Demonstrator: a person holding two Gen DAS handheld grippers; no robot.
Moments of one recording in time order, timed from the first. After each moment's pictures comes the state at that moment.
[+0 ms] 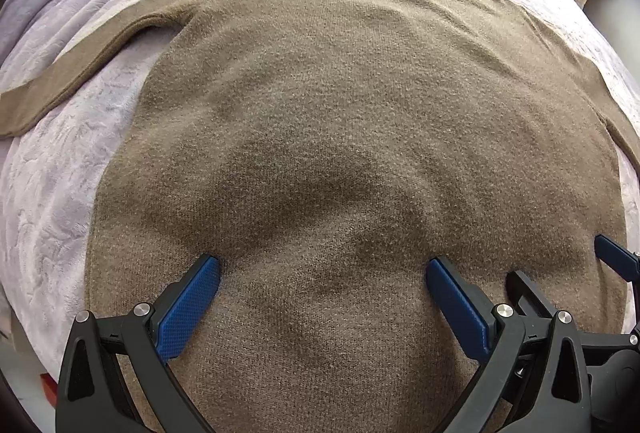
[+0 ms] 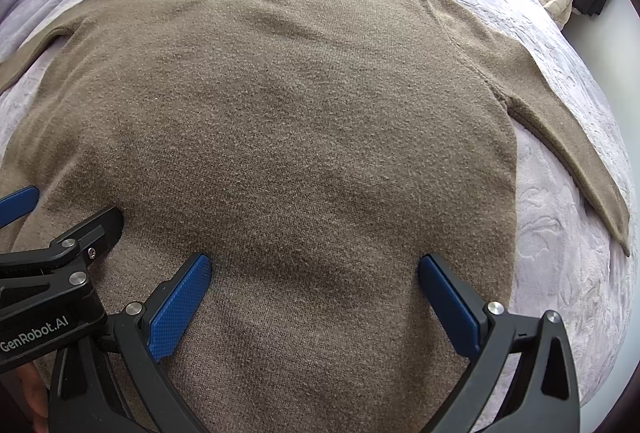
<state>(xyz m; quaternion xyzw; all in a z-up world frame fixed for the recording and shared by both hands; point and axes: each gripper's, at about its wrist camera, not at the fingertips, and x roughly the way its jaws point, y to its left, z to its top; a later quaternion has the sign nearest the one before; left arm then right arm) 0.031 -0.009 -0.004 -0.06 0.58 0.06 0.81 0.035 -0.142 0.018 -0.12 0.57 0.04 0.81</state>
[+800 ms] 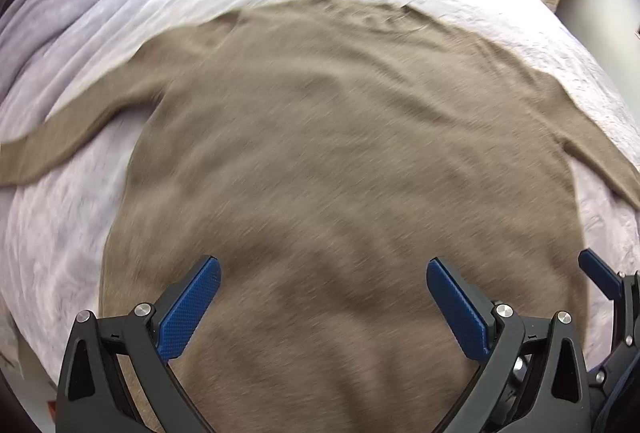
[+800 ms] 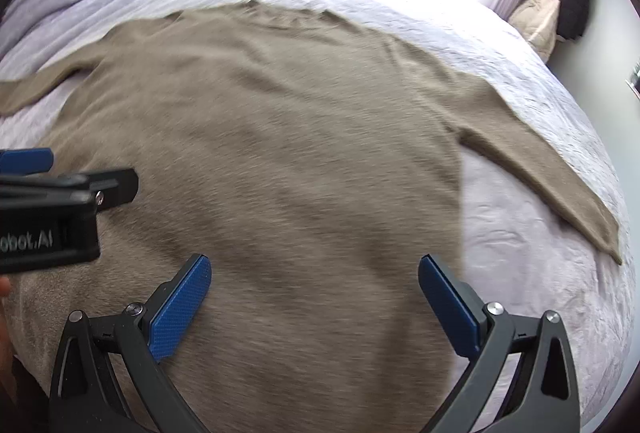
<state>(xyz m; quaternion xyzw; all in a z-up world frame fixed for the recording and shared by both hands) 0.036 -0.057 0.055 -0.04 0.54 0.03 0.84 -0.014 -0.173 0.051 -0.12 0.48 0.05 0.87</state>
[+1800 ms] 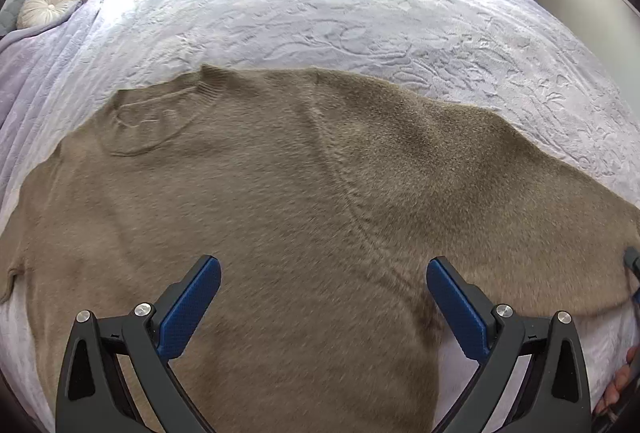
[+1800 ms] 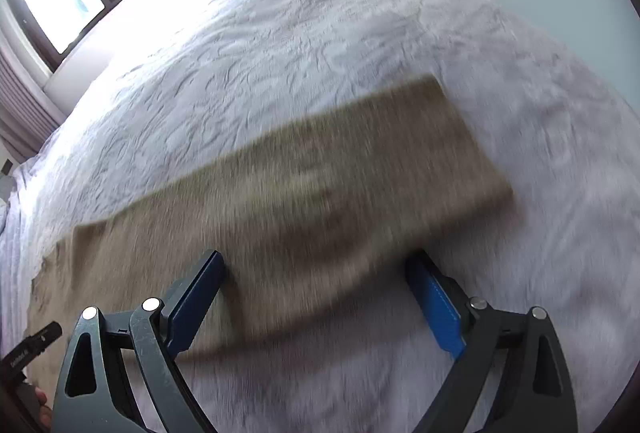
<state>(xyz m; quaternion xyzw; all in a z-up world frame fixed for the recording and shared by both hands) 0.203 -0.237 0.040 0.01 0.54 -0.02 0.84 0.069 -0.574 0.053 0.24 0.42 -0.20 0.85</state>
